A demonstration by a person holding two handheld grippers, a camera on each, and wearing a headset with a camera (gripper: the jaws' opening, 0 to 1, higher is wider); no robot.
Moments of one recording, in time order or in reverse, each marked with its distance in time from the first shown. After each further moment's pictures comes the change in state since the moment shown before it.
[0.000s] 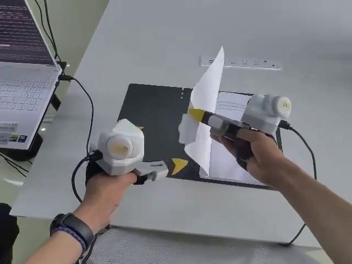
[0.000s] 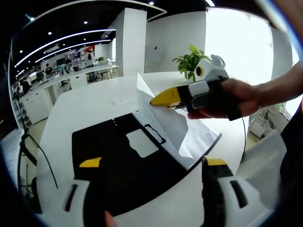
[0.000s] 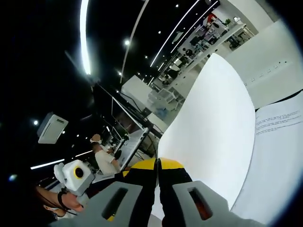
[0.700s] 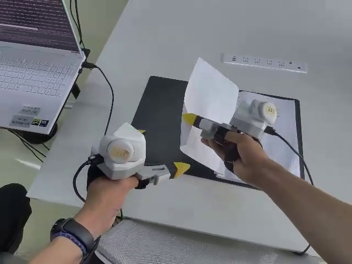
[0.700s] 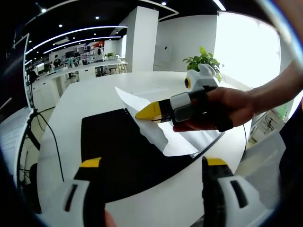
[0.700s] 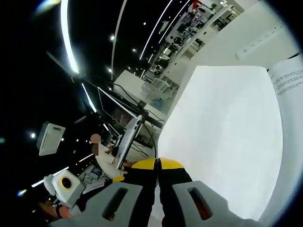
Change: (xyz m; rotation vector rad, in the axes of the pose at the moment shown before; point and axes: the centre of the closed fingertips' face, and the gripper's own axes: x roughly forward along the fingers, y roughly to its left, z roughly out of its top) left arm -0.024 0.021 -0.031 -0.083 0.003 0.044; right arm 0.062 -0.006 -0.054 0.142 0.086 -0.035
